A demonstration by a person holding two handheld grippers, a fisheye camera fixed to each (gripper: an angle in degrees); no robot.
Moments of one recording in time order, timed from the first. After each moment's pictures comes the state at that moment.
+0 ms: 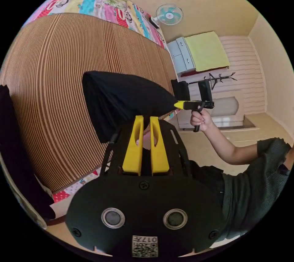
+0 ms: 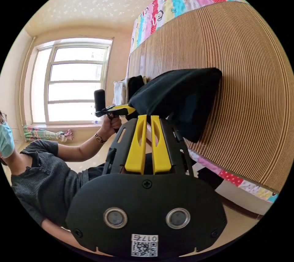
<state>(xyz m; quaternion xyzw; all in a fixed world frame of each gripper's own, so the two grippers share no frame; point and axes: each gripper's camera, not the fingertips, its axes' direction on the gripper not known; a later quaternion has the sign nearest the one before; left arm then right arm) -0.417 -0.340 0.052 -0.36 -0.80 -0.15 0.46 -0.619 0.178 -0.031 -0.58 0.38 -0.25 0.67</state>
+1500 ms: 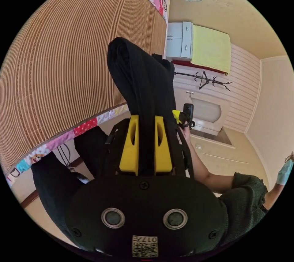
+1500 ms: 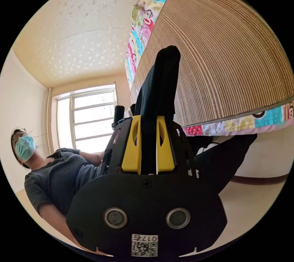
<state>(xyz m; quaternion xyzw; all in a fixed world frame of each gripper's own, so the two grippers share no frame) -0.675 -0.383 -0.037 -0.28 -0.76 -0.33 0.48 -0.789 0.071 -0.208 -0.43 0.33 -0.16 0.82</state>
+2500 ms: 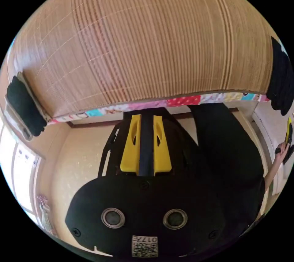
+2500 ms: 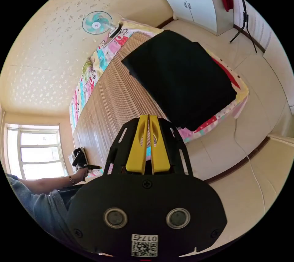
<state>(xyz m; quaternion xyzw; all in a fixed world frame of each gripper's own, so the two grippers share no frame) -0.914 -0.333 -0.168 -0.33 -0.87 -0.37 -0.06 -0.837 -0.027 -0.309 -0.18 0.54 -0.30 0.77</state>
